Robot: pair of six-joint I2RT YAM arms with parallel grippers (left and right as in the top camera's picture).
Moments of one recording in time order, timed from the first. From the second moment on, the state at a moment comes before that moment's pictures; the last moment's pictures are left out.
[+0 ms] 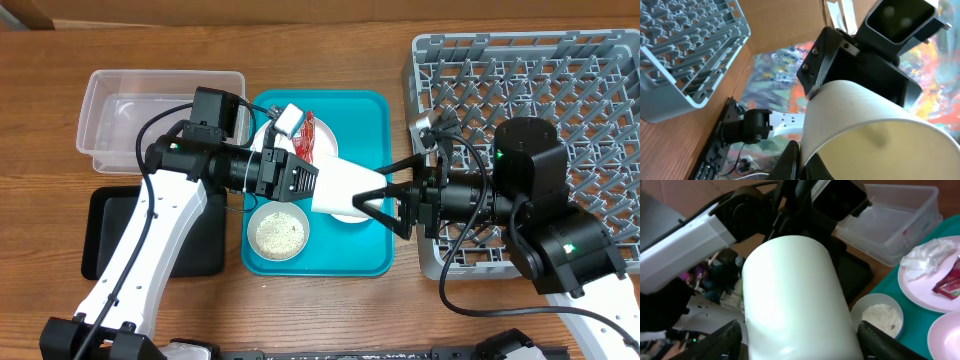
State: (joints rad) left arm -0.20 1.49 1.23 -0.90 1.56 -0.12; right arm 0.37 1.05 1.15 -0.59 -0.93 0.33
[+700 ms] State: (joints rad) left arm -0.21 1.49 1.23 -0.87 1.56 -0.10; right arm 0.41 1.05 1.15 -0.62 -0.91 0.33
